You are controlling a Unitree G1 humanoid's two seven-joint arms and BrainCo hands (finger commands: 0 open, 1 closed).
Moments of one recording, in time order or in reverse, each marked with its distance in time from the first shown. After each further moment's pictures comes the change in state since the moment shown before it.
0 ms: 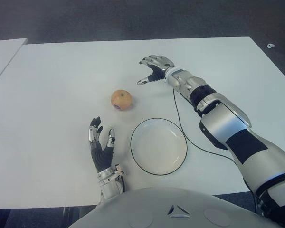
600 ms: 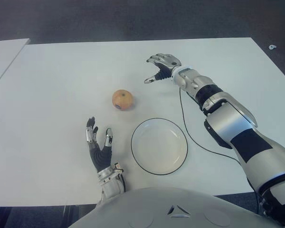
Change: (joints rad) left arm -0.022 0.032 -0.029 -0.007 0.057 0.063 0.150; right arm 0.012 -0.060 0.001 0.001 -0.003 0.008 -0.007
